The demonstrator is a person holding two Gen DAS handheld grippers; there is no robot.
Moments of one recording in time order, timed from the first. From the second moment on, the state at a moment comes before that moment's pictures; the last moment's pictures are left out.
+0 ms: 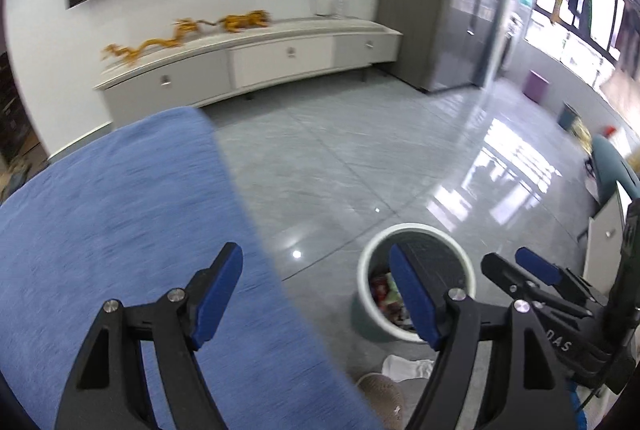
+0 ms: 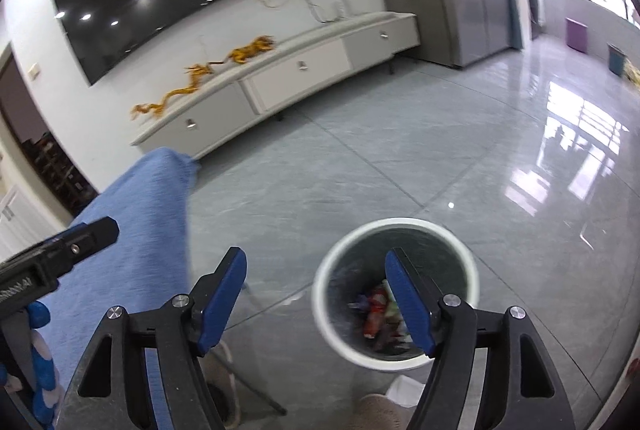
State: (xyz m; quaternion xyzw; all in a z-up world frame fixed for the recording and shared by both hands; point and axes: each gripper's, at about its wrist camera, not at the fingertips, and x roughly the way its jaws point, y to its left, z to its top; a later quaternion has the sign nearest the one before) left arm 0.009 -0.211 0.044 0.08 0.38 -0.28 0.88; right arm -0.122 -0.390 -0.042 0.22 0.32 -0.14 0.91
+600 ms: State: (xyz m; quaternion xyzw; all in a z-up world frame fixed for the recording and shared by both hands) left arm -0.044 -0.019 0.082 0.04 0.28 -0.16 0.94; right arm -0.124 -0.232 0.023 0.09 0.27 -0.10 0.95
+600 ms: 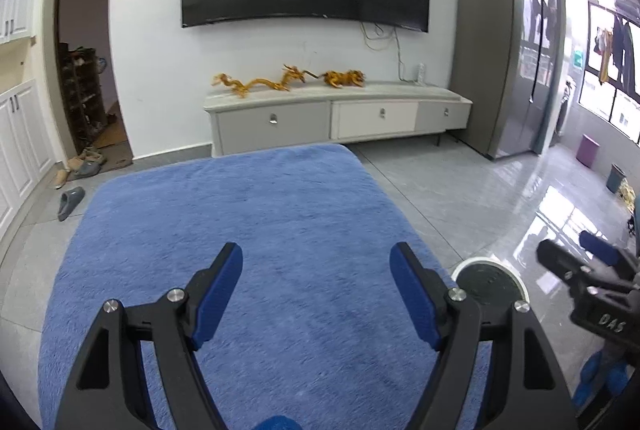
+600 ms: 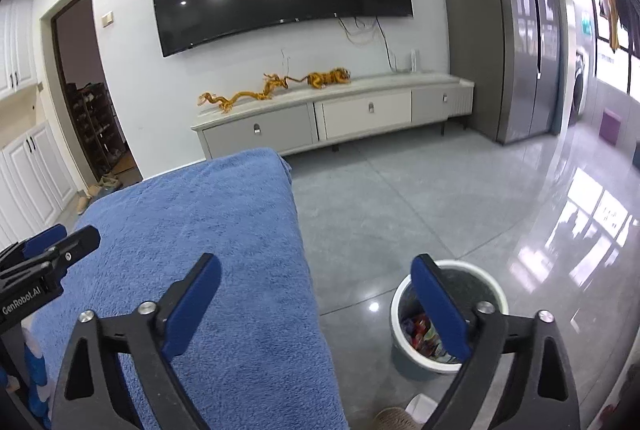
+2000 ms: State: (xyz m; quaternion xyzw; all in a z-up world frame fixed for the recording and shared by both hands) left arm -0.059 -0.040 0.069 0.06 0.24 -0.11 0.96; right arm -0.131 -0.244 -0.001 0.06 0.25 -0.15 0.95
